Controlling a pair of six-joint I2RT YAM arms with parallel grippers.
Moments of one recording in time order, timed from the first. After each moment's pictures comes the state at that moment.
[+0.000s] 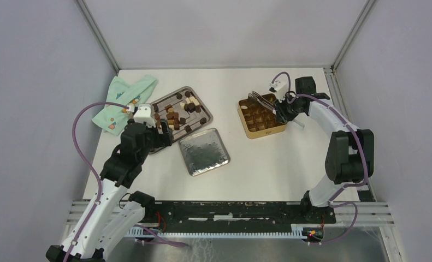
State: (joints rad) left arm -0.36 0.66 0.74 -0.50 -0.22 -0.21; right arm 0.07 1.66 1.22 -0.58 -0.40 -0.56
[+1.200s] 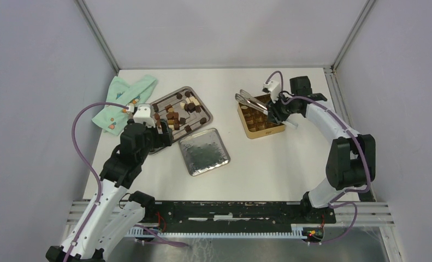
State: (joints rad) left arm -0.36 0.66 0.74 -0.50 -0.22 -0.21; right arm 0.12 1.61 1.21 -0.58 -0.51 -0.57
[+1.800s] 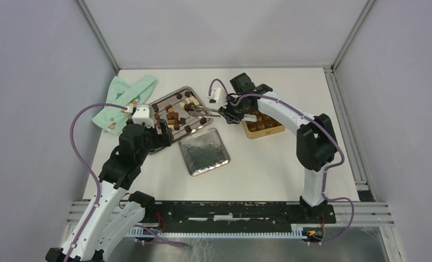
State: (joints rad) left arm -0.36 0.64 0.74 -0.50 -0.23 -0.21; right arm 0.57 1.91 1.60 -0.69 -0.37 -0.66
